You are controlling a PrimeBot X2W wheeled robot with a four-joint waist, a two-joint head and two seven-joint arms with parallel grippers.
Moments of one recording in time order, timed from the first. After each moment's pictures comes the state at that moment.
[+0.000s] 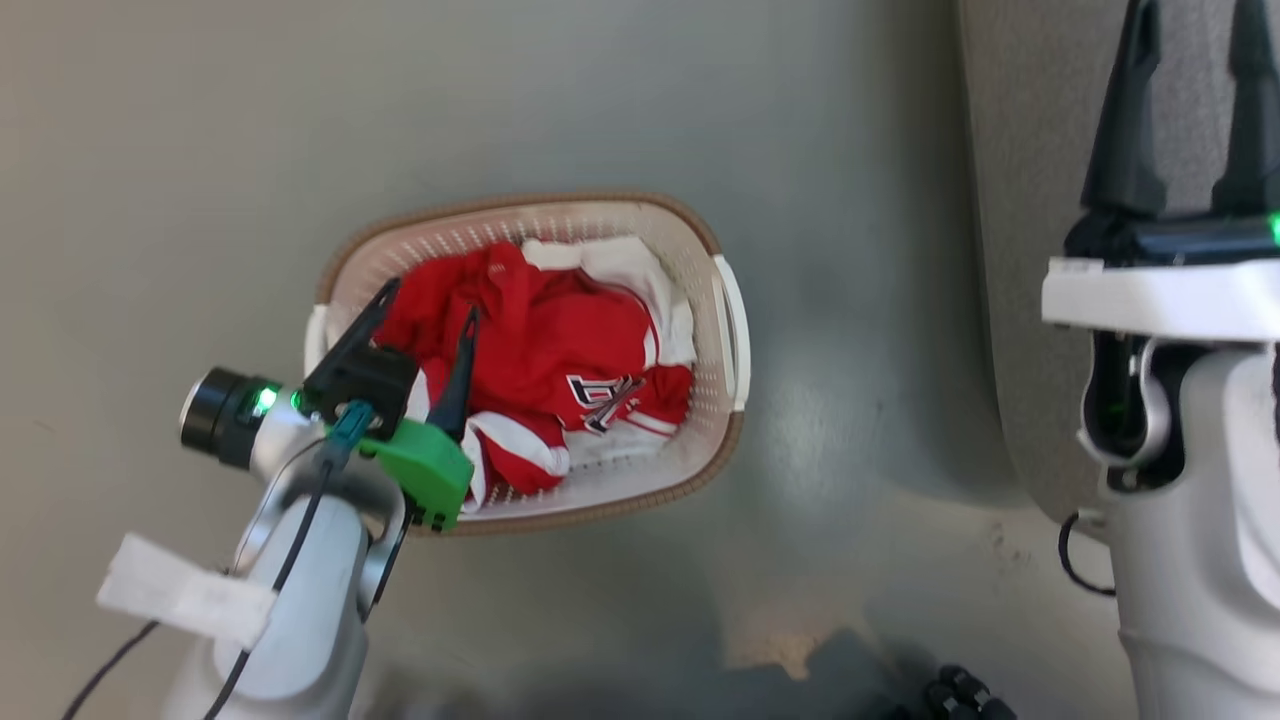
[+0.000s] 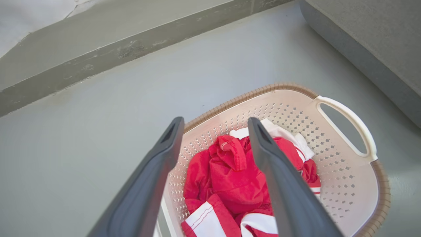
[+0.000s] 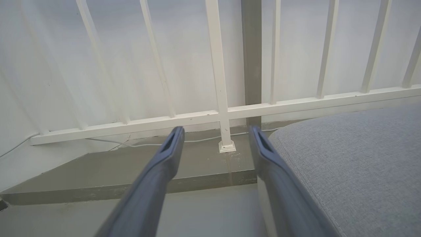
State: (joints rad) left arm -0.41 0.09 -0.34 0.39 -0.03 -0.07 -0.16; right arm -0.37 -0.05 0.05 -0.11 0.20 -0.07 -0.25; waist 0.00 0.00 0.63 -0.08
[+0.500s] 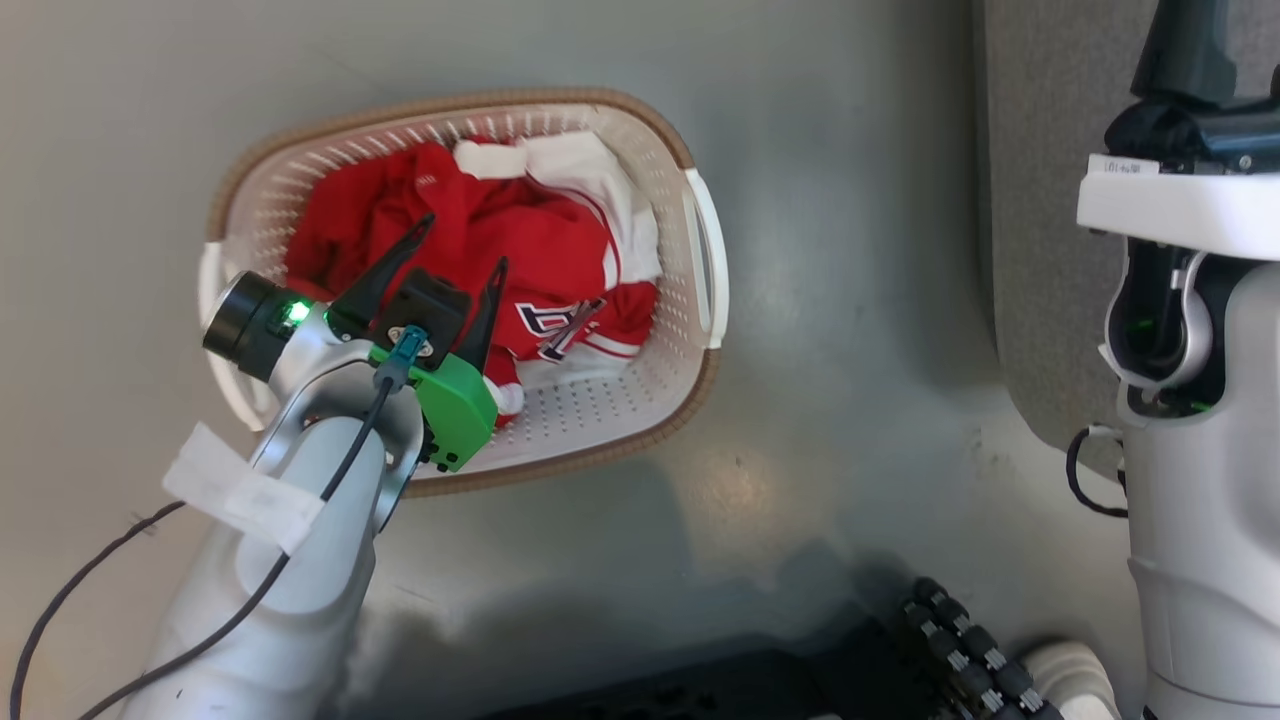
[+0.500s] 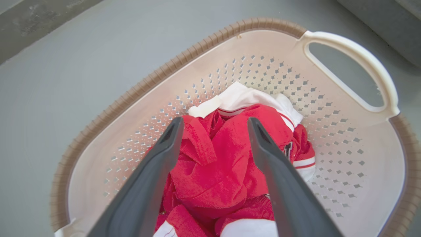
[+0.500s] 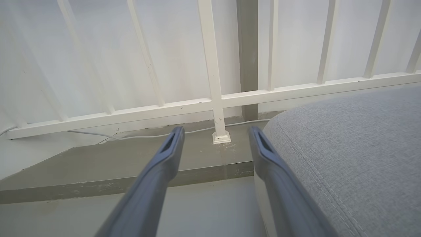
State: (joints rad) left arm -0.59 0.09 -0.44 0.52 0.04 -0.10 -0.13; right arm -0.50 -0.05 0.05 -0.14 0.24 -0.08 -0.25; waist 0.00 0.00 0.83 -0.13
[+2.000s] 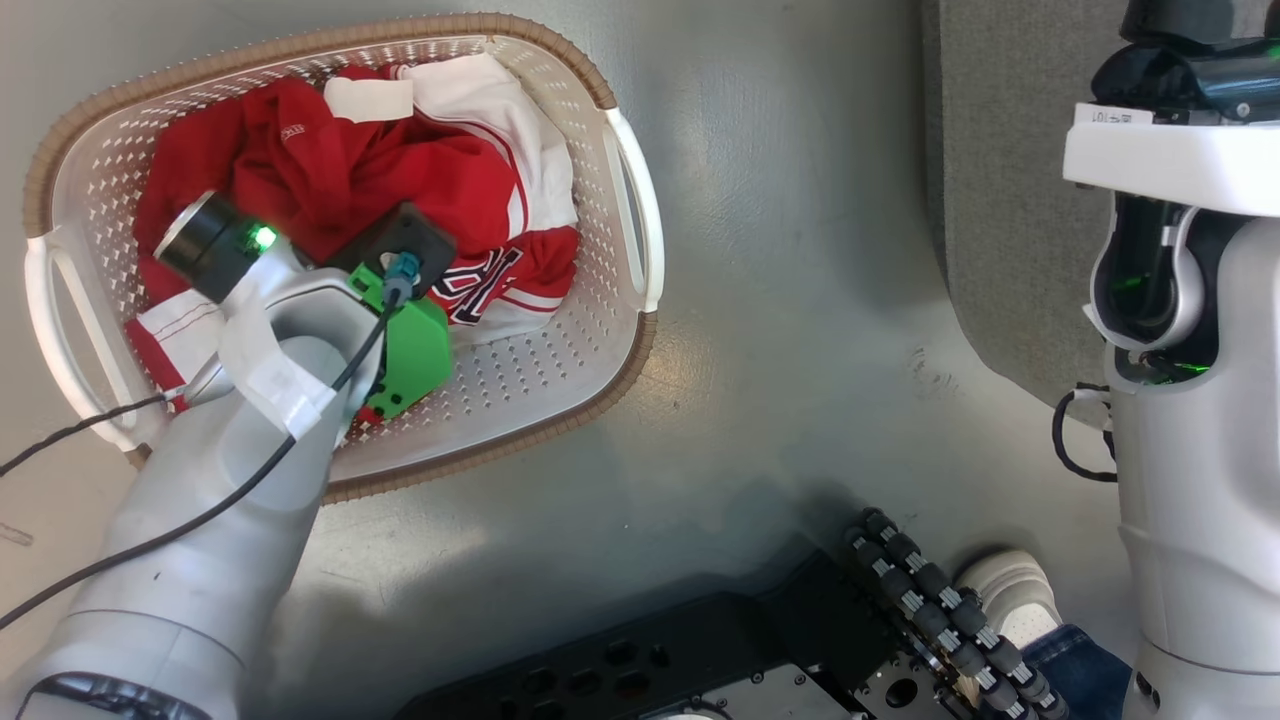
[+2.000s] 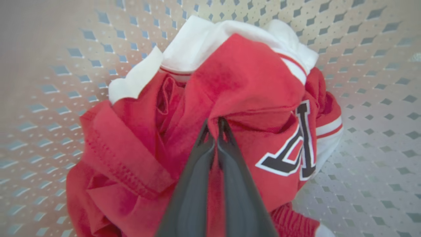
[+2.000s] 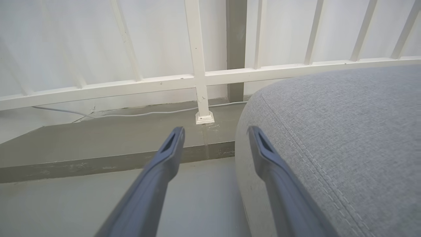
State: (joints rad) left arm -0.86 0.11 -0.61 0.90 0.11 -0.12 -0.12; right arm -0.59 -0.05 0.10 -0.14 0.27 -0.11 -0.25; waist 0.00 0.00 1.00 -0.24
